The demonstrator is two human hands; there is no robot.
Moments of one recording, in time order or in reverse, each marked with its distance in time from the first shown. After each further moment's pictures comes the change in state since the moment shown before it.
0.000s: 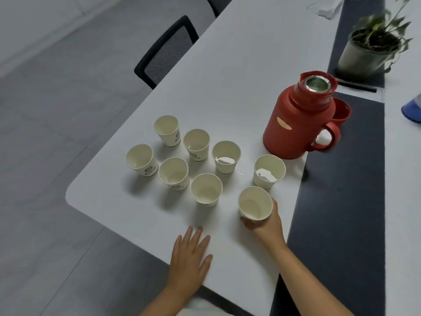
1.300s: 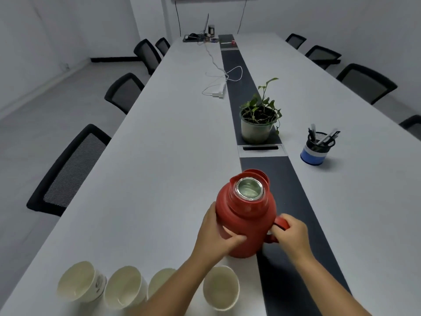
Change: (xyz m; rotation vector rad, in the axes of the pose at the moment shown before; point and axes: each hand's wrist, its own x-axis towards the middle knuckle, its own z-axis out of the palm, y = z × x) left_hand 0.315 0.144 -0.068 -0.980 -0.283 0.240; right_hand 0.138 -0.071 -0.152 0.019 0.536 0.032
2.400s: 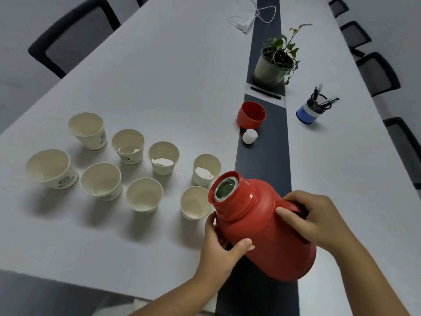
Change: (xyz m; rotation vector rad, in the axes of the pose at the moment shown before) left_hand -0.240 0.003 0.105 -0.771 0.177 -0.323; right_hand -0.168 -0.049 -0.118 -0.592 -0.510 -0.505
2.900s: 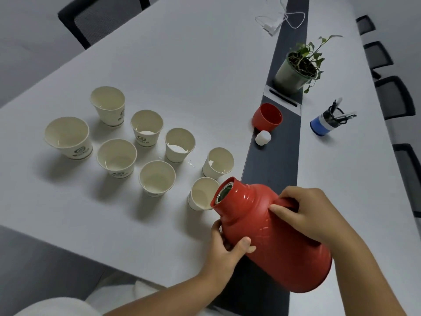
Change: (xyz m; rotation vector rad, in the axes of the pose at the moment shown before) left_hand -0.008 -0.024 0.000 -0.178 0.018 -0.101; right_hand 0.028 -0.030 0.008 -0.307 -0.211 0.039
